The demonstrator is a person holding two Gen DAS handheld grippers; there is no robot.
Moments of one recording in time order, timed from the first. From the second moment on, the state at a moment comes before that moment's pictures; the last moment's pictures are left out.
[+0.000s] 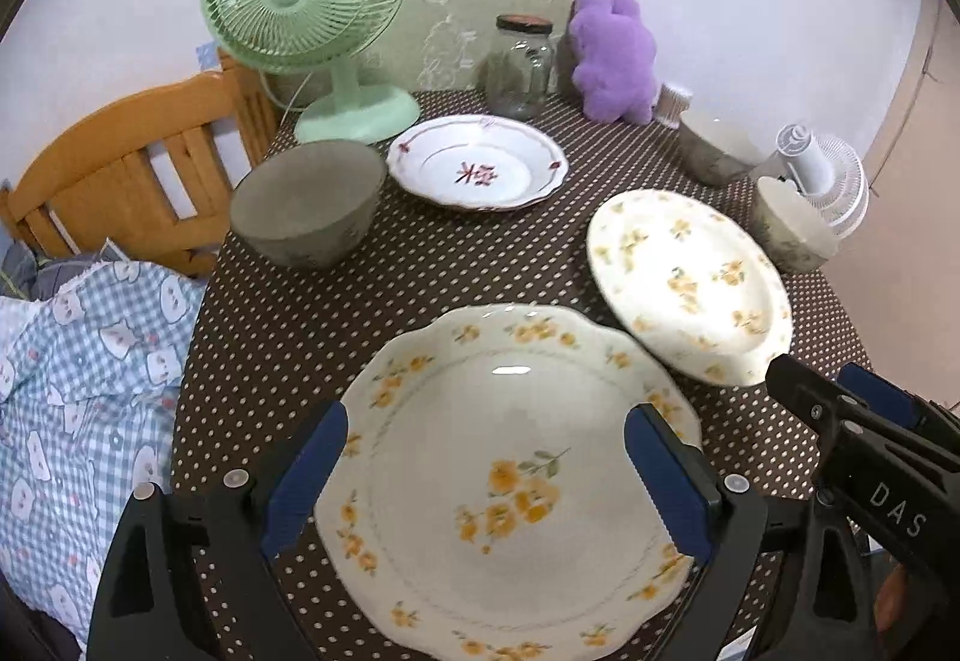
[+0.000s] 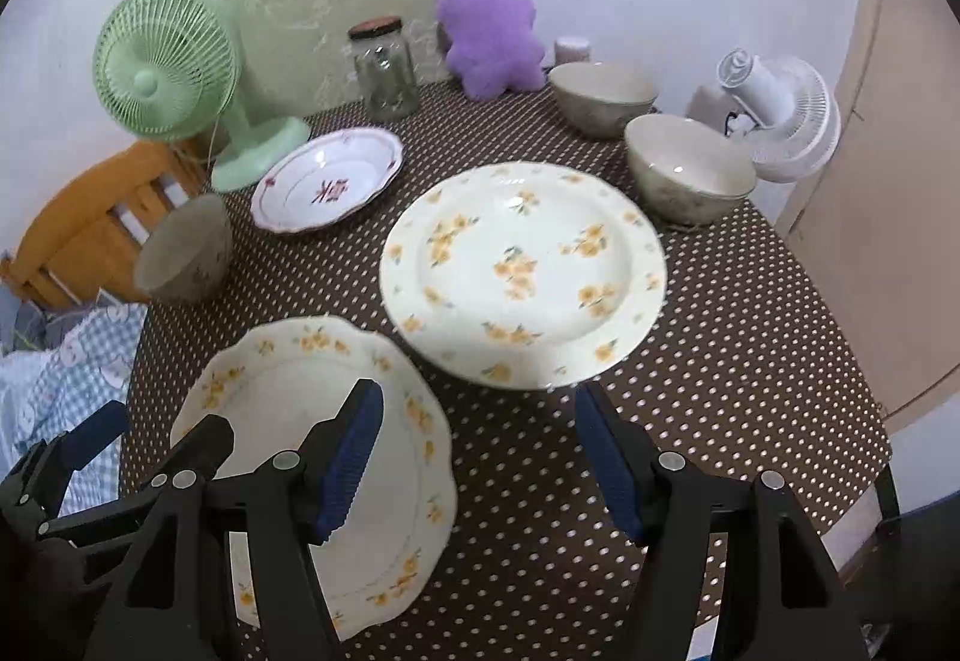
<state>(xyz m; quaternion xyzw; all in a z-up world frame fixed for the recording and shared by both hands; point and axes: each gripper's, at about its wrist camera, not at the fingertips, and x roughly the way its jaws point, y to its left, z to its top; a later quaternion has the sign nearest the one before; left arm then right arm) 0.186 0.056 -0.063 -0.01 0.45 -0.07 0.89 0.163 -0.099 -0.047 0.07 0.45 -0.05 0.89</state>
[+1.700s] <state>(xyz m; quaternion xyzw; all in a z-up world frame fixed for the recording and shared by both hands) 0.328 -0.076 -0.142 -0.02 0.51 0.03 0.86 0.314 -0.236 -0.123 0.07 0.50 -0.01 0.86</state>
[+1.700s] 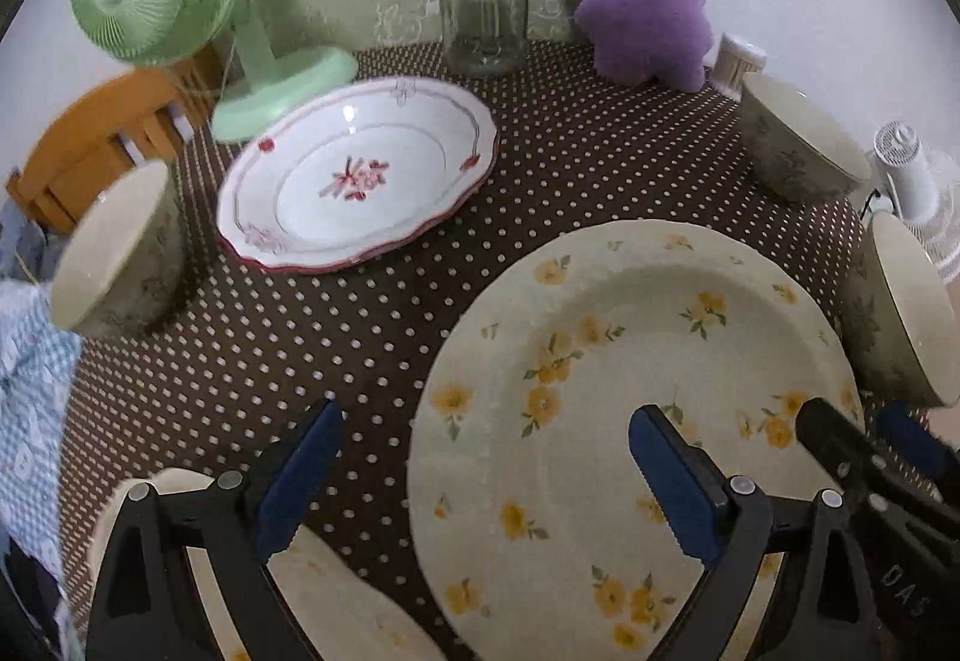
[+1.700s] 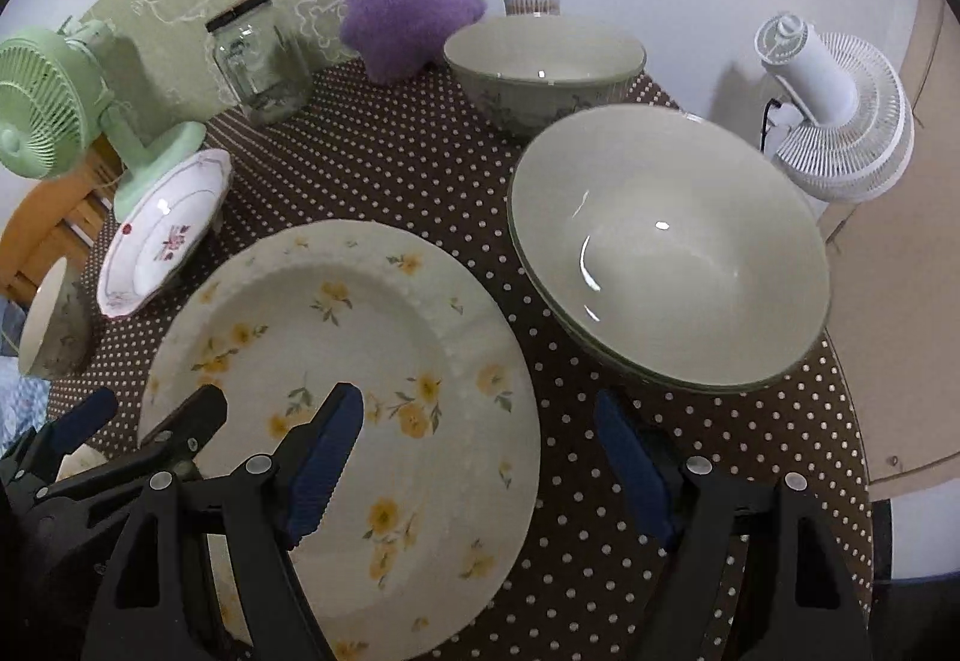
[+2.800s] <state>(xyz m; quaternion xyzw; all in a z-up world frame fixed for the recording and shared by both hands) 0.334 -0.087 -0.142 -0.02 0.51 0.00 0.86 0.325 -0.231 -0.141 0.08 0.53 -0.01 0.84</state>
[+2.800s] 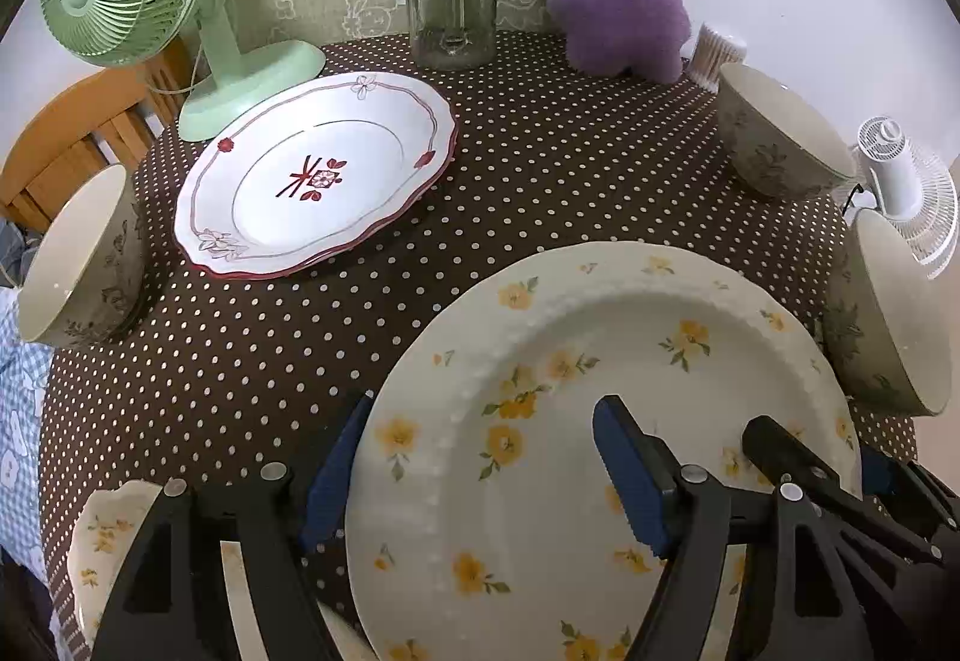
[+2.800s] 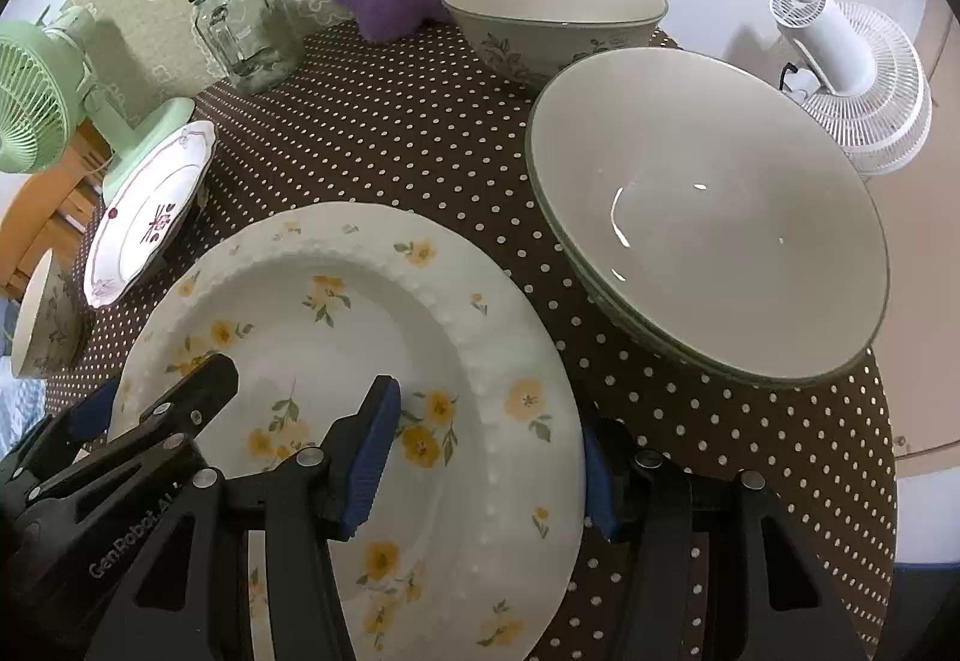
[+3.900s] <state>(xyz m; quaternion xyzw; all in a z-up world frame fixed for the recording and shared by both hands) 0.233 -0.028 -0.083 -0.03 0.47 0.01 0.88 0.237 -0.174 -0.072 0.05 0.49 0.02 0.87</state>
